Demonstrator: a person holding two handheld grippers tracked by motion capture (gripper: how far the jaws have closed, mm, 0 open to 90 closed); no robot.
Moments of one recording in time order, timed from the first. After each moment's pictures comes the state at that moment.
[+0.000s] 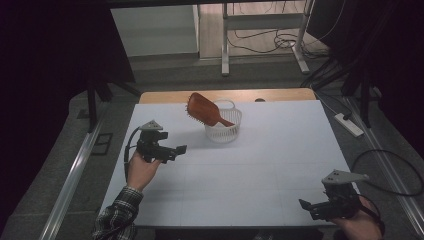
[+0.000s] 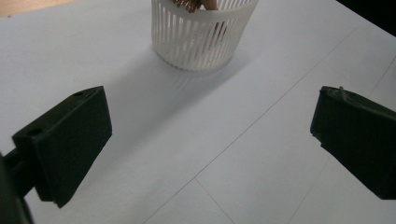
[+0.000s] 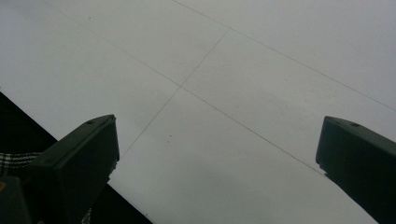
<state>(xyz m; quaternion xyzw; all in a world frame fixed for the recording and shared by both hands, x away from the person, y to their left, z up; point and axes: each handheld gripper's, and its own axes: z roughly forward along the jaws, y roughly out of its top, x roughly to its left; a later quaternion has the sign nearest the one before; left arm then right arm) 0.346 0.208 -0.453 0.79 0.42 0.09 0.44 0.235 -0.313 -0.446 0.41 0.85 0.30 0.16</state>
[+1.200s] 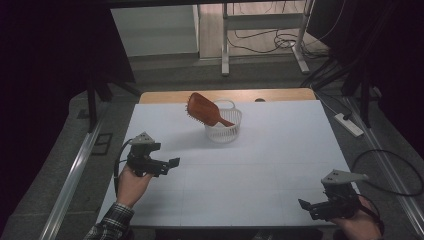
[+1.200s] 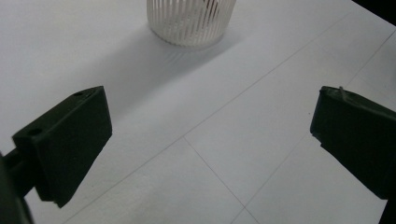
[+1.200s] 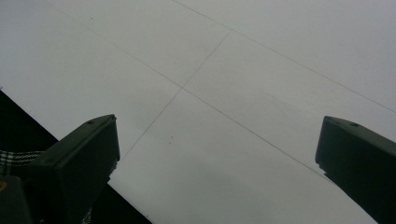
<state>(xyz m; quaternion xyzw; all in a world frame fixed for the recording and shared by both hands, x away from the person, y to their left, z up) 0.302 0.220 -0.453 0.79 0.42 0.09 0.43 0.235 -0.312 -0.445 0.41 0.85 0.30 0.16</state>
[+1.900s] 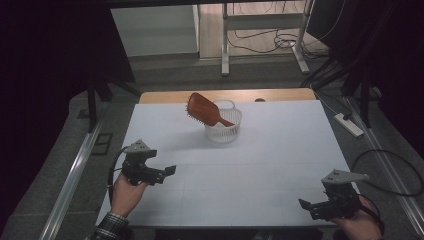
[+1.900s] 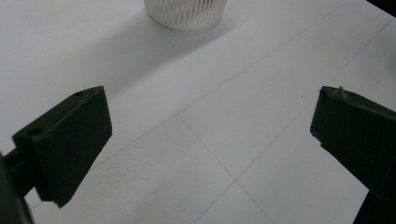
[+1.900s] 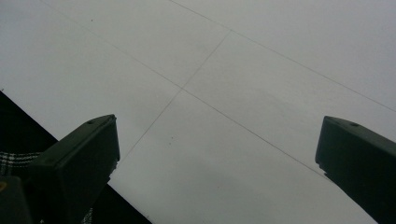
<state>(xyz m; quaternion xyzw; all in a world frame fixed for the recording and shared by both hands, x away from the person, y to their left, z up) 0.281 0.226 -0.456 0.79 0.43 0.09 0.43 0.236 -0.312 -0.445 0.41 0.84 0.31 0.16</state>
